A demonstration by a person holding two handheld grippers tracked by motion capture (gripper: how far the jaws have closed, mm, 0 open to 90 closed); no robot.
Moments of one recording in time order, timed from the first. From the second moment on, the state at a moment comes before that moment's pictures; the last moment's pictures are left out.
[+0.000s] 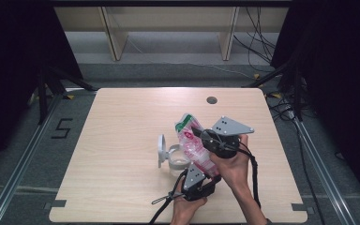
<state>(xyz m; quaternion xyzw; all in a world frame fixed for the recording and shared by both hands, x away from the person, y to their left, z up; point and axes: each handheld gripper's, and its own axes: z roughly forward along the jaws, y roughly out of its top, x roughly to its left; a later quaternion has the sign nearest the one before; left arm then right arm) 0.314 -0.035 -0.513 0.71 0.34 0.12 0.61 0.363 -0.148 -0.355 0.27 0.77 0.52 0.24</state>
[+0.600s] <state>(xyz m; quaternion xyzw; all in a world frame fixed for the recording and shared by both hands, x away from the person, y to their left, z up) 0.320 -0.043 -0.512 0.70 0.34 0.12 0.61 0.367 -0.132 -0.357 0.26 0.78 0.51 0.24</state>
